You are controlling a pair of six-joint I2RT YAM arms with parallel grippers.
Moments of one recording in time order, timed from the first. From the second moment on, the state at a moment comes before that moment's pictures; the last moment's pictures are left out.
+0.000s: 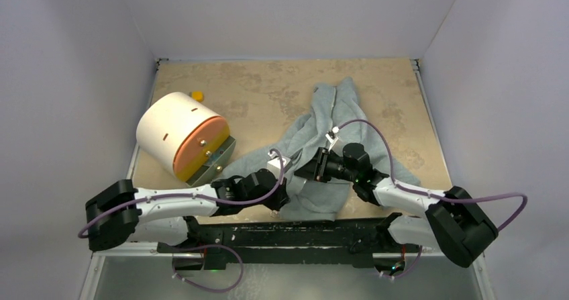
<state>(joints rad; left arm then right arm) -1.17 1.24 0.54 0.00 -0.10 -0.64 0.63 1.21 0.34 0.48 -0.49 0.96</state>
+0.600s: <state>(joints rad) -1.03 1.09 0.54 -0.15 -0.22 -0.70 0.63 0.84 0.35 0.00 -0.32 0.80</state>
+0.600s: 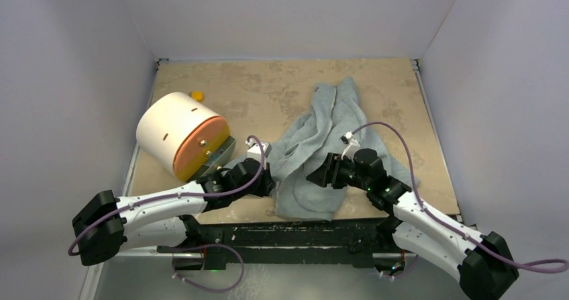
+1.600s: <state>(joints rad) -0.97 1.12 0.39 0.00 -0.10 -0.75 1.31 1.14 0.41 -0.09 0.27 1.13</state>
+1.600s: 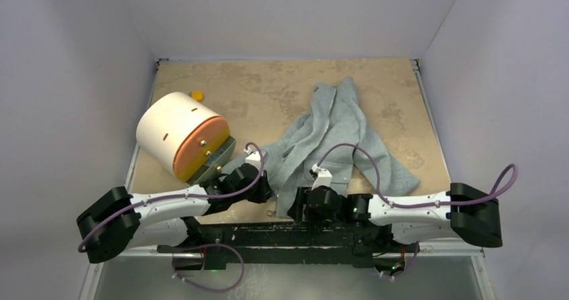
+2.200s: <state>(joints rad) -1.01 1.45 0.43 0.39 0.01 -0.82 0.65 1.15 0.38 -0.01 -0.07 0.81</state>
